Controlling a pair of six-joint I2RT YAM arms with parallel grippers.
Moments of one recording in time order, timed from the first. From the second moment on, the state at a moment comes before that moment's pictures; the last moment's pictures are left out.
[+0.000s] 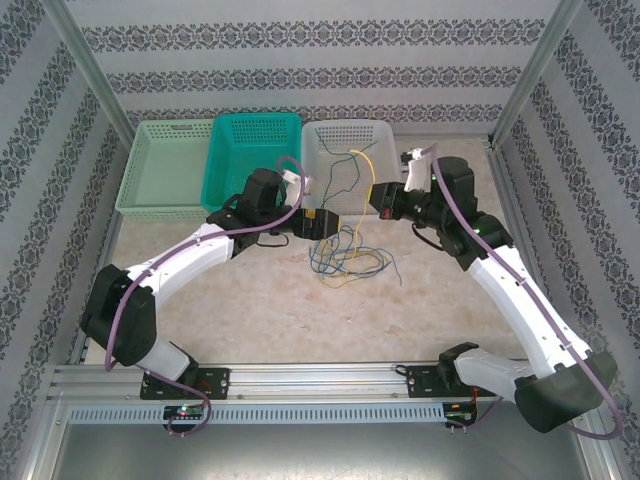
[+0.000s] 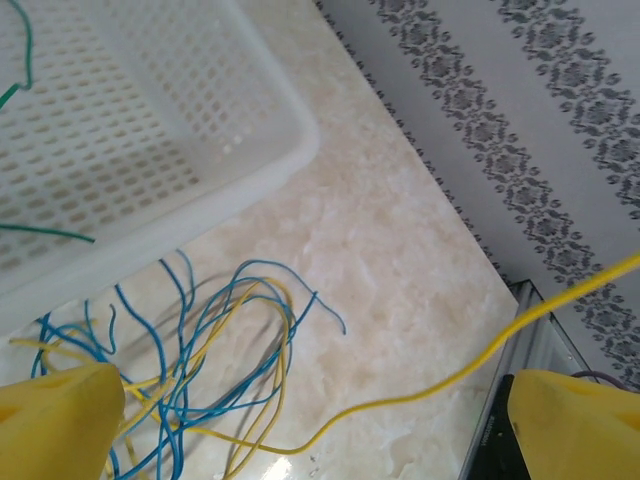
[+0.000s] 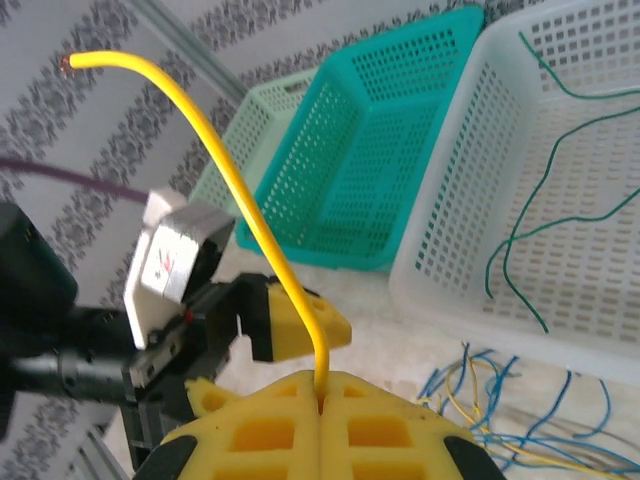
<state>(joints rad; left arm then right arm) -0.55 1.52 1.12 -0.14 0.55 -0.42 0.33 1.12 1.15 -0.44 -0.45 0.53</state>
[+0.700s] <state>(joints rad) -0.65 1.65 1.24 0.05 0.69 -0.46 0.28 1.21 1.20 -0.23 -0.62 0.82</state>
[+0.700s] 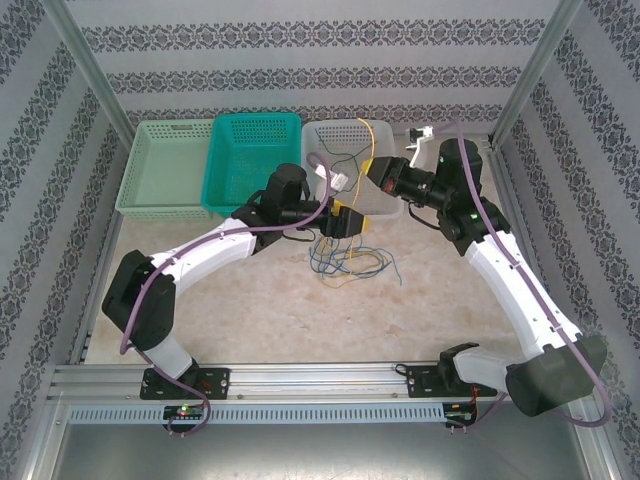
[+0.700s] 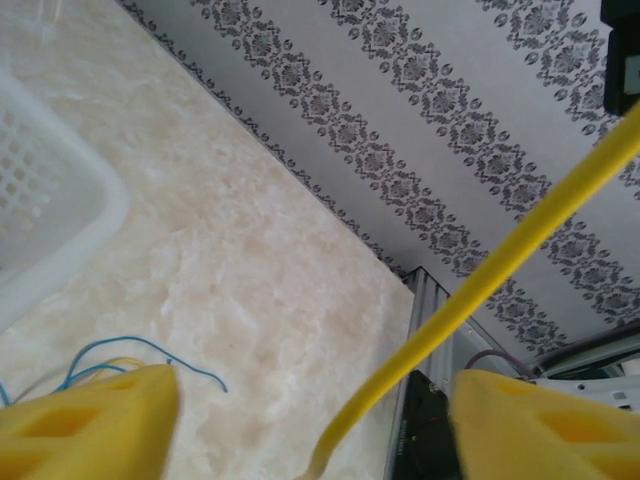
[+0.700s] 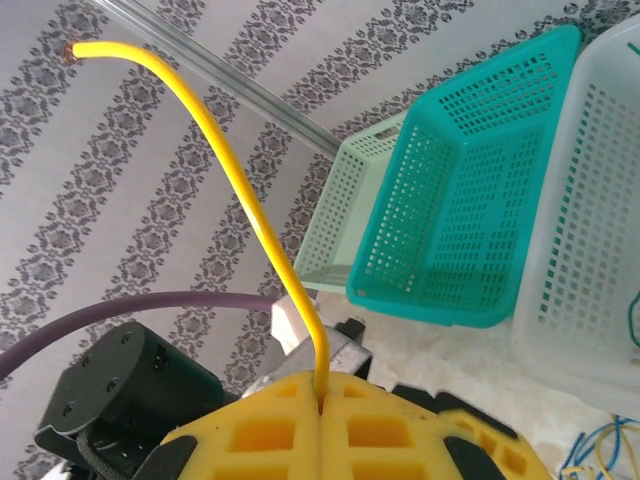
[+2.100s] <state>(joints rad) -0.17 1.84 1.90 -0.61 0.56 -0.34 0.24 1.30 1.10 -0.40 -0.46 0.65</state>
